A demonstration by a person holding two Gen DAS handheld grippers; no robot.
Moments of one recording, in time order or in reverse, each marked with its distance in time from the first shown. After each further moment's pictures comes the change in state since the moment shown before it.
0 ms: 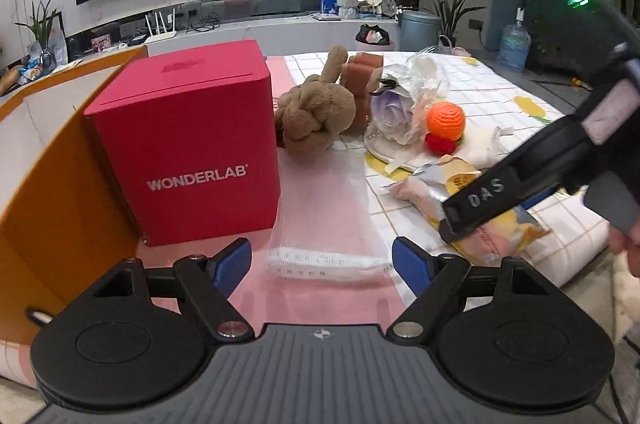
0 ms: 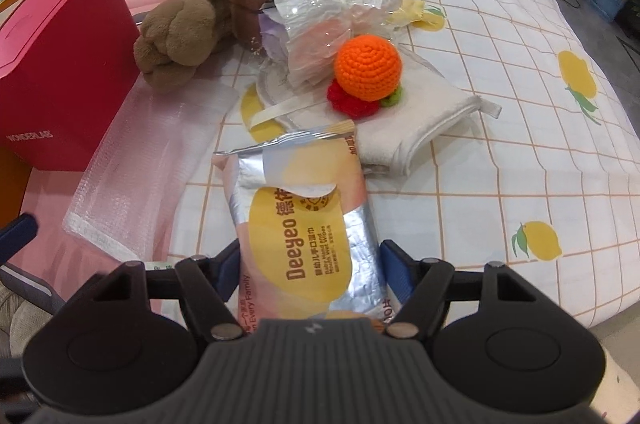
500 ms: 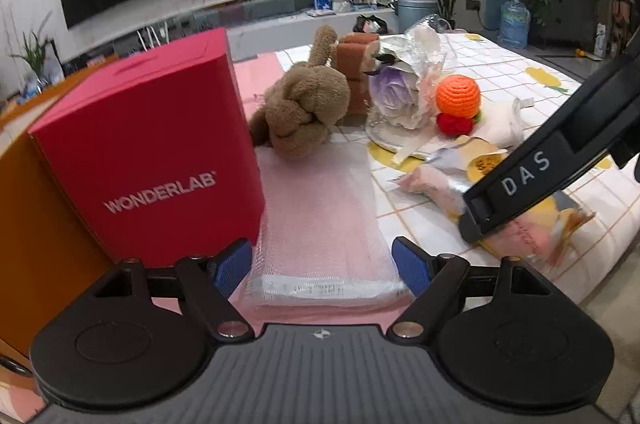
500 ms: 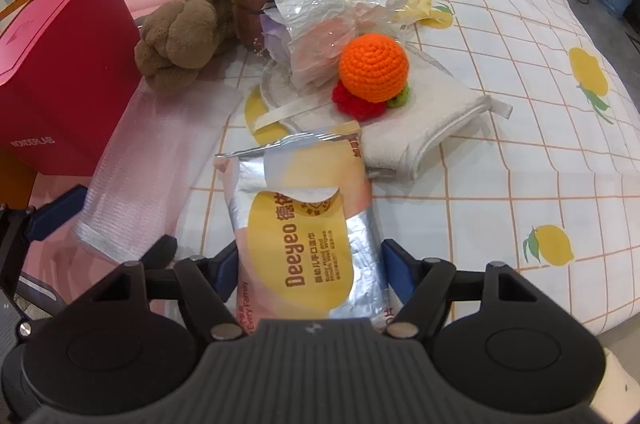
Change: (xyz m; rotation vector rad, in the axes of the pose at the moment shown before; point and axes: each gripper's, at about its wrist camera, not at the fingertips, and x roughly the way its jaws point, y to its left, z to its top) left arm 0.034 -0.013 -0.007 0.100 -0.011 0.054; right arm 0.006 -0.001 0.004 0.007 0.003 0.028
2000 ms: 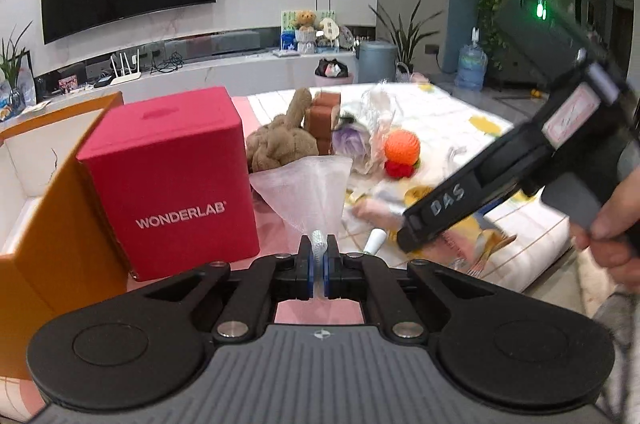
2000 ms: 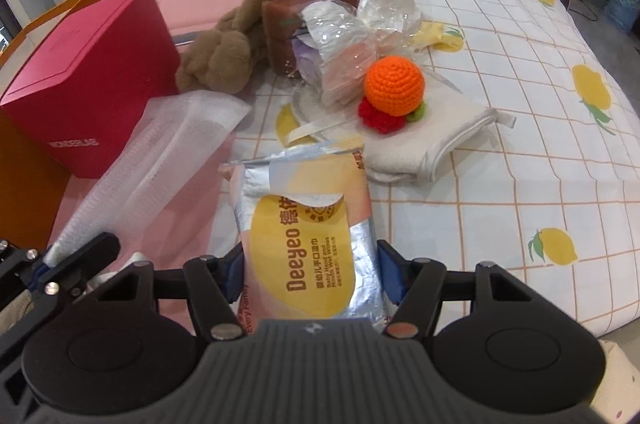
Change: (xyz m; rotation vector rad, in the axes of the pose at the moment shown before) left arm -0.065 0.022 0.006 -0.040 -0.119 -0.167; right arm -0.023 0.014 -0.013 -0.011 -0.085 0.052
